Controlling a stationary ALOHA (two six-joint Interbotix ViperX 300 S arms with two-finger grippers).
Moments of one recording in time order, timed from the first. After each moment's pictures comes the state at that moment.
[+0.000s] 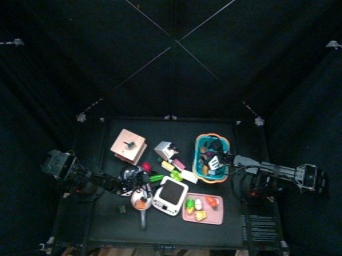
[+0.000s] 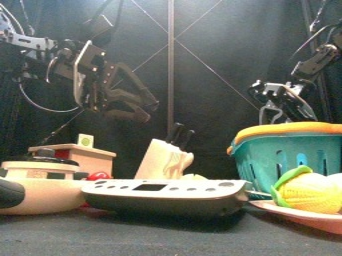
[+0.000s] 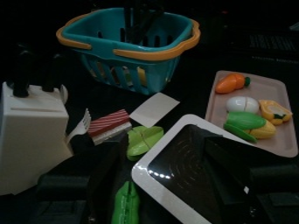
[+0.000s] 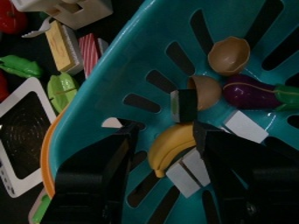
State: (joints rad) left arm -0.25 -0.03 0.94 -0.79 -0.83 0.50; right arm -0.39 -0.56 0.97 -0.12 0.47 0.72
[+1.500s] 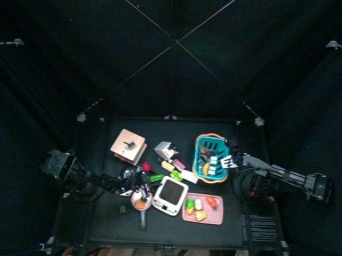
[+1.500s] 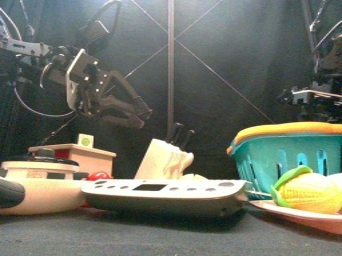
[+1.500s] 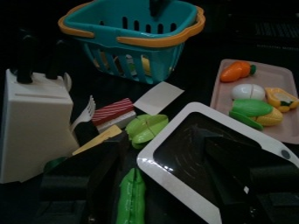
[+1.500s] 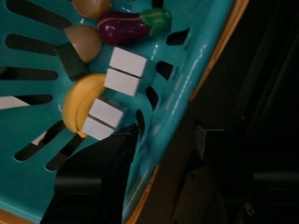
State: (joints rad) left arm -0.25 -0.03 0.97 -0.79 -0.83 0.50; right arm -0.54 -0.73 1.04 -0.21 0.87 0.92
